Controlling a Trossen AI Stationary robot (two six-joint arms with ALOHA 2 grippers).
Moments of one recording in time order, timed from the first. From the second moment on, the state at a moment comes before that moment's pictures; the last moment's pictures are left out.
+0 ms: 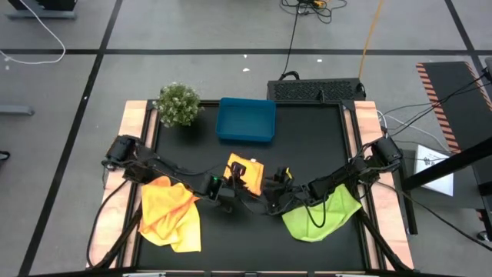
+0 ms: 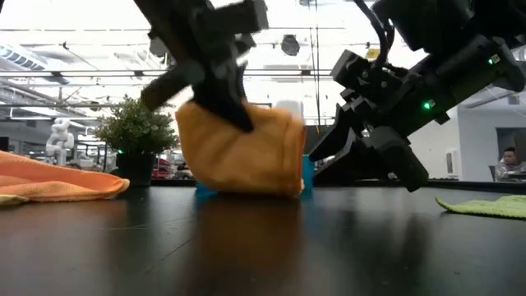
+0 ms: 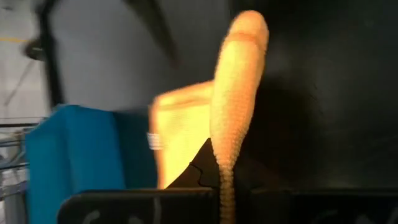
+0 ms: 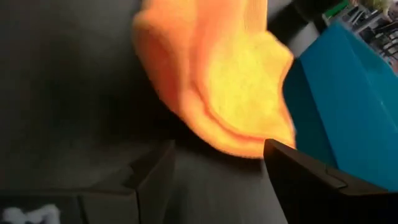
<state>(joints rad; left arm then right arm) -0.31 1.82 1.25 -0.47 -0.53 0.31 0.39 1.79 0.69 0.34 0.71 -0.08</state>
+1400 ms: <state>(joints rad) -0.06 1.36 1.25 -0.53 -0.45 0.63 -0.07 1.51 0.69 0.58 0.15 -0.19</state>
